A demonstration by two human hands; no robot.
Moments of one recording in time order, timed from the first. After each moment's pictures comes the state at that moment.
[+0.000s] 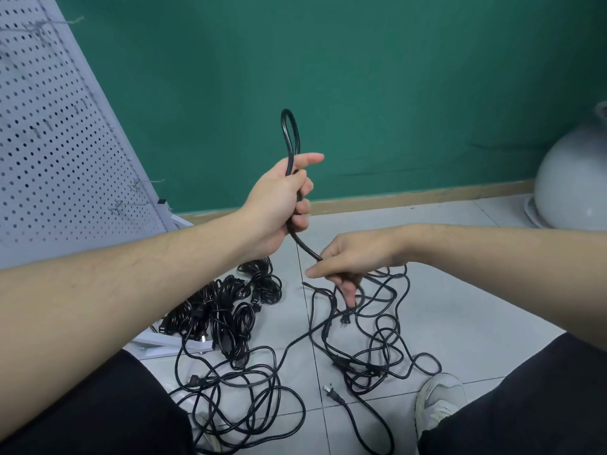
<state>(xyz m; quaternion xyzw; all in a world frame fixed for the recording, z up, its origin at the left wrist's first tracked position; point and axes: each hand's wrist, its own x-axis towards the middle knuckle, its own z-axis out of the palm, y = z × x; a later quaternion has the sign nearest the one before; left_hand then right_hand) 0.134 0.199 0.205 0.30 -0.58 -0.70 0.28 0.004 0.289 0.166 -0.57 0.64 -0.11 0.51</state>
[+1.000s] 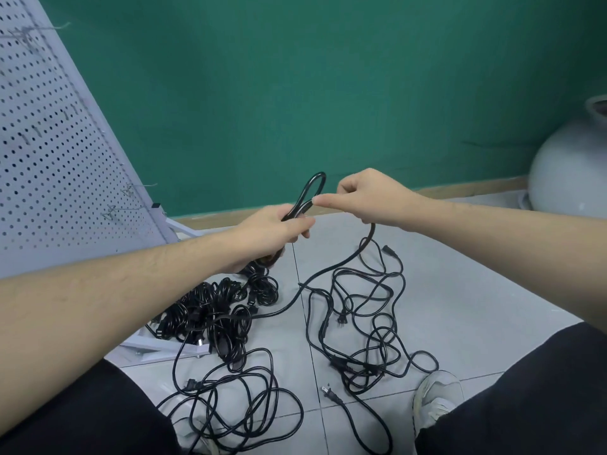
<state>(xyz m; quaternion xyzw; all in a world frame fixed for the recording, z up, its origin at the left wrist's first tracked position) 0.151 0.187 0.176 0.34 -0.80 -0.49 0.09 -0.031 0.283 0.204 -0.53 0.78 -0.27 0.18</state>
